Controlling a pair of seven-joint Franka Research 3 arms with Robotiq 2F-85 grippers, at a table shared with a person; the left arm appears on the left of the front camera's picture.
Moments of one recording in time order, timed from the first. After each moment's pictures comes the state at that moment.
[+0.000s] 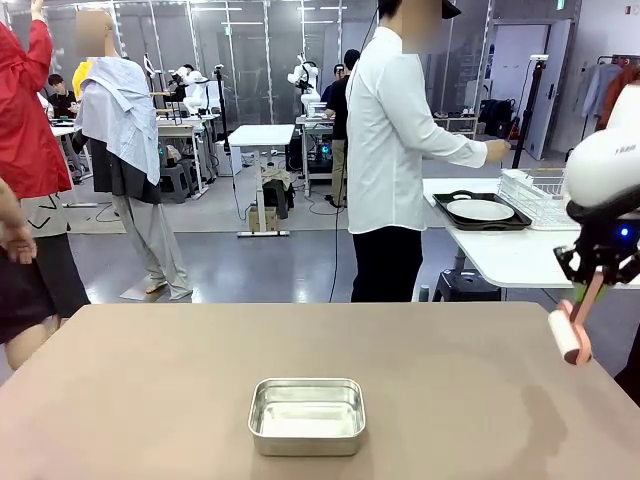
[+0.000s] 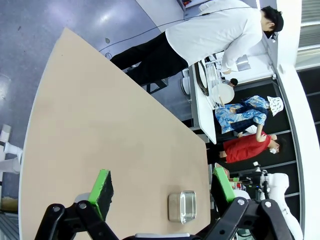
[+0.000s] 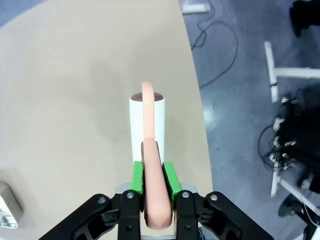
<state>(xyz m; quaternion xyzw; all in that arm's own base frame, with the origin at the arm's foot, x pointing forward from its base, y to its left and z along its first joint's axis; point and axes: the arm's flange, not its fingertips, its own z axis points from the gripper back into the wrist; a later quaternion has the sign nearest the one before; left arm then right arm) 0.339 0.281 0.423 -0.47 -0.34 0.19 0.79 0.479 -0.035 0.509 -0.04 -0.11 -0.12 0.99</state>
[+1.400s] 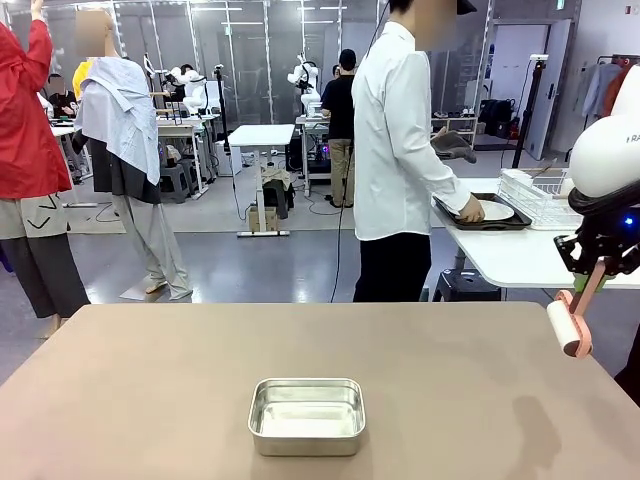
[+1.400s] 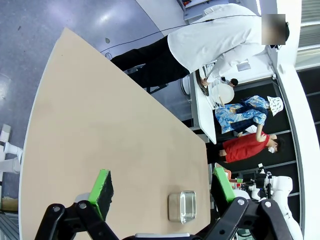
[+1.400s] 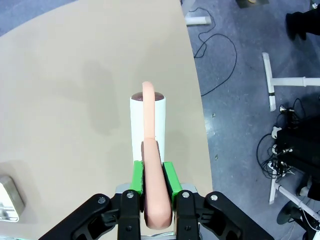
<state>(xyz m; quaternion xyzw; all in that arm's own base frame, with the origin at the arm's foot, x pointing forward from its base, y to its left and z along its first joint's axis) 0.339 0.281 0.423 -0.47 -0.34 0.19 0.79 0.464 -0.025 0.525 -0.04 -0.12 -0.11 0.99</state>
